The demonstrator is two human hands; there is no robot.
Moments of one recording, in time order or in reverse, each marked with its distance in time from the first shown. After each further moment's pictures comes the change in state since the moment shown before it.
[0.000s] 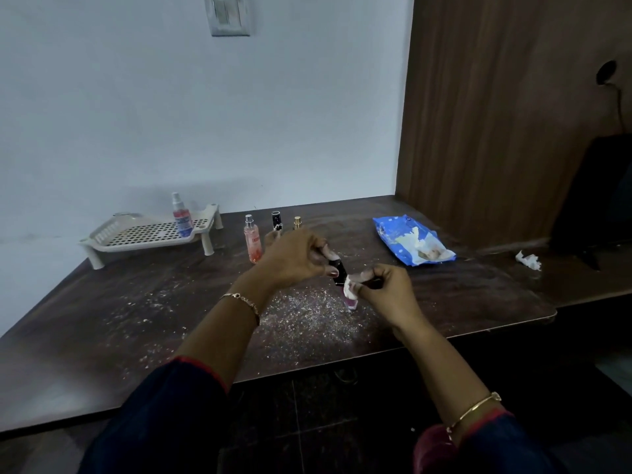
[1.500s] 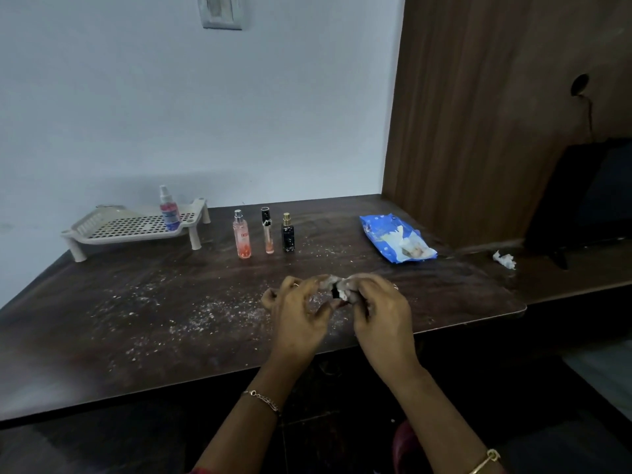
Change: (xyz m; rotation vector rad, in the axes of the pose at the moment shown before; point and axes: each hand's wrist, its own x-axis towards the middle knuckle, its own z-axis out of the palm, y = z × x) left_hand -0.072 0.019 0.080 -0.235 0.563 -0.040; right_hand -0.068 -0.028 -0.006 -0.483 0.205 -0.523
